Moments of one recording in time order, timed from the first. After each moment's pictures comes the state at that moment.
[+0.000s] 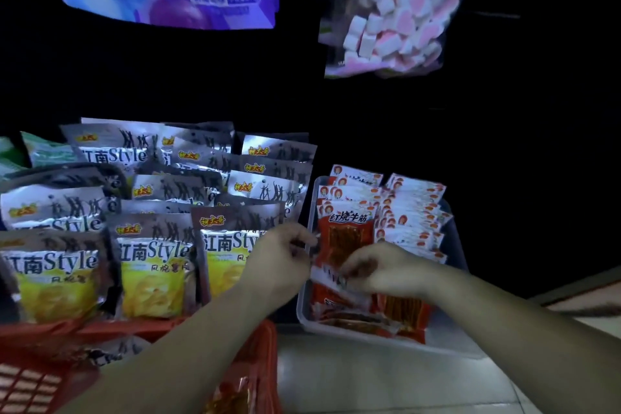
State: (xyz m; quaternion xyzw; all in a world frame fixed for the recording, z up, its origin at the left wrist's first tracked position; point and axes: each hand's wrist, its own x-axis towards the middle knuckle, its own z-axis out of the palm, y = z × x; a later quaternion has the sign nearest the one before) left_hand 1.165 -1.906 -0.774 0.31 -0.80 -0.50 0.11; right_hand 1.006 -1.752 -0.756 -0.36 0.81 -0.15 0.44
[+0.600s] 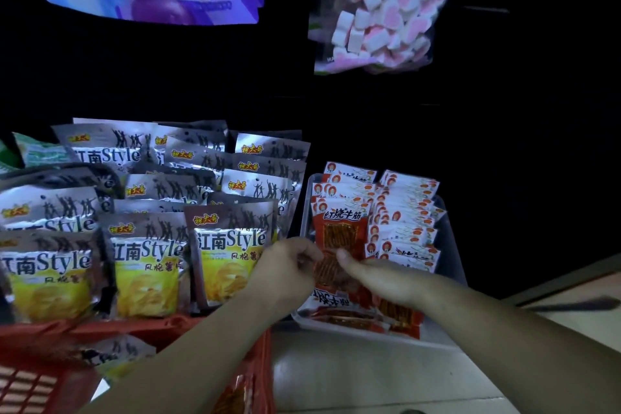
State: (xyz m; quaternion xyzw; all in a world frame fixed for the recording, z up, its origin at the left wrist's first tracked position) left_hand 1.163 -1.886 -0.787 0.29 -0.83 -0.48 0.07; right_hand 1.008 -1.739 -0.777 -0.26 0.81 -0.12 0.50
